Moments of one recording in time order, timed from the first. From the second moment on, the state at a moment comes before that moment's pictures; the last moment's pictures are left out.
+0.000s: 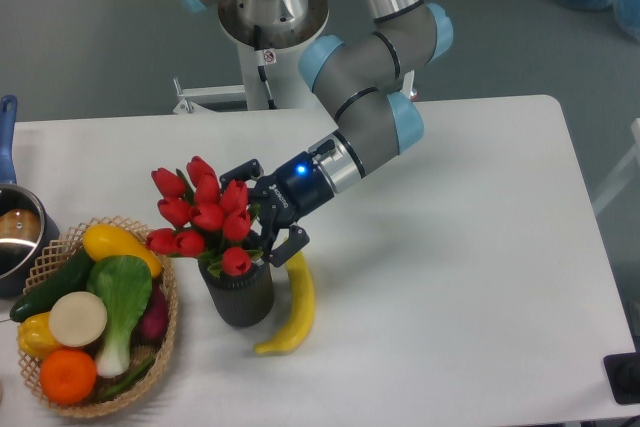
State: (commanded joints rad) arm 2.56 -1.93 -1.99 -0.92 0.19 1.78
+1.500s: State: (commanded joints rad) arm 2.56 -1.93 -2.00 -0.92 0.19 1.75
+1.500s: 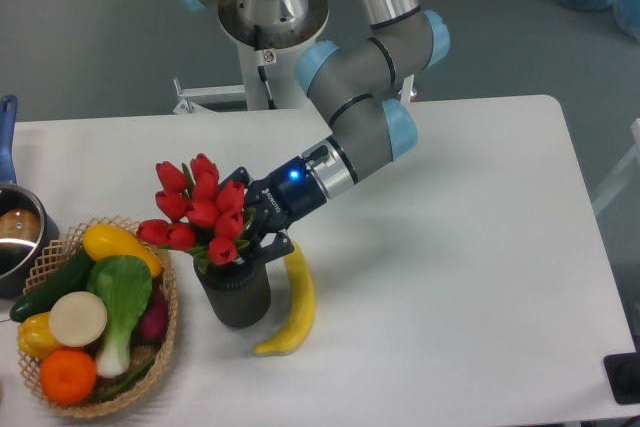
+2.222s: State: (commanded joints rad) arm 2.57 -1.91 -2.00 -0.92 0.19 1.69
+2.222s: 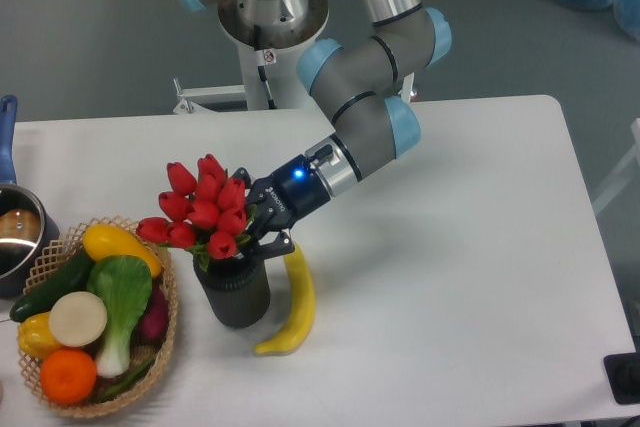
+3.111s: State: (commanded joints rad) arm 2.59 -1.83 -1.97 -0.92 0.07 1.53
